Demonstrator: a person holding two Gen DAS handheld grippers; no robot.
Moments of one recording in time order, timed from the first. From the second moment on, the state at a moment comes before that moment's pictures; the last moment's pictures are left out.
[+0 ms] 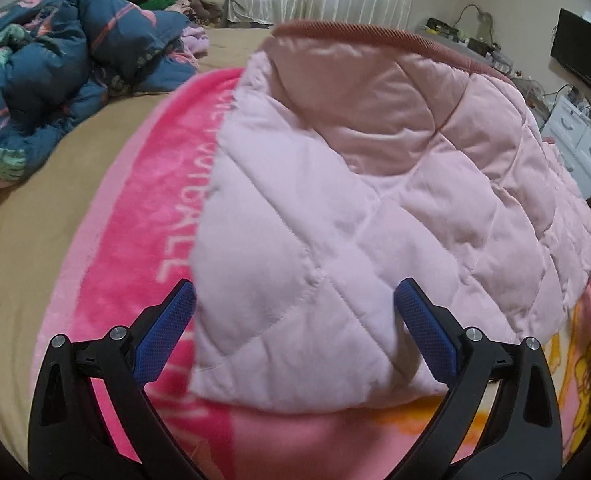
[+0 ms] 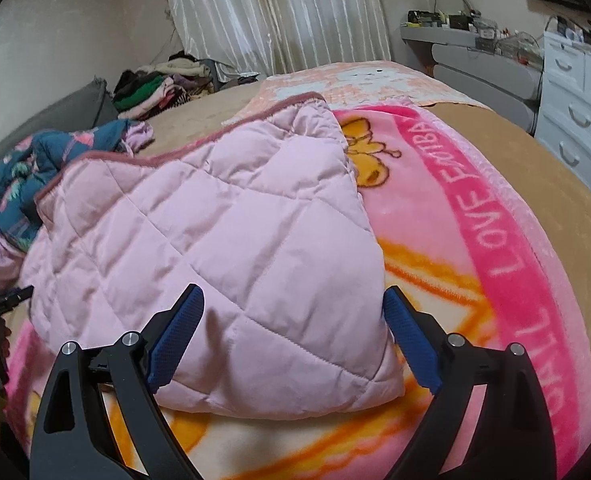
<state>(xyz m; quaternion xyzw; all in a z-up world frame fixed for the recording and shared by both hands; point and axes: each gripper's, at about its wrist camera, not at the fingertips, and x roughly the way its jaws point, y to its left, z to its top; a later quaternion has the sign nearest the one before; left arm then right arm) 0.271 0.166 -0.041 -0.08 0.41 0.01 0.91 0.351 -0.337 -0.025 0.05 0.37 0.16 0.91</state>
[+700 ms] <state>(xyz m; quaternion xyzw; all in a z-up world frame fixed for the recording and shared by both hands) 0.325 0.152 0.051 -0.04 0.29 0.07 0.95 0.405 -0.307 0.044 0.00 0.26 0.11 0.96</state>
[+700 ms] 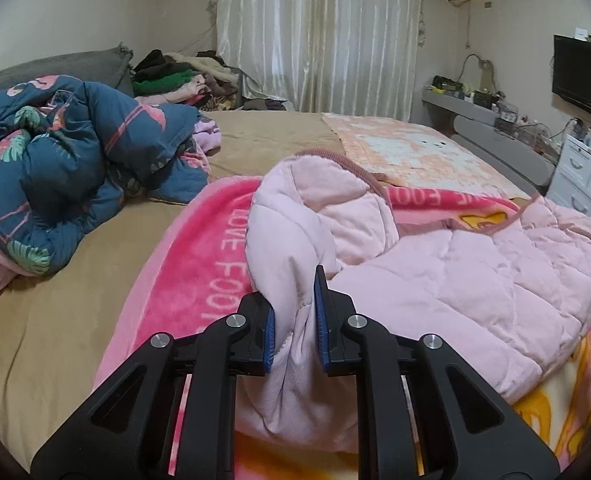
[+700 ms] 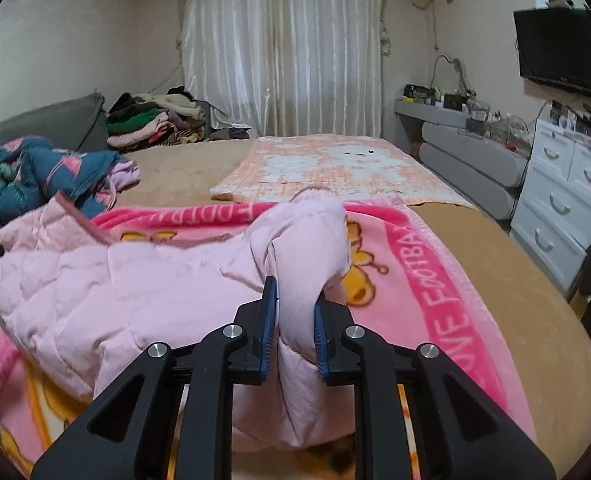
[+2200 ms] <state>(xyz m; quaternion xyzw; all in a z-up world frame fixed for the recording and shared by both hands) 0.380 0.169 -0.030 -0.04 0.41 0.13 0.90 0.456 -0.307 -0.046 0.06 0.42 0.05 0.91</state>
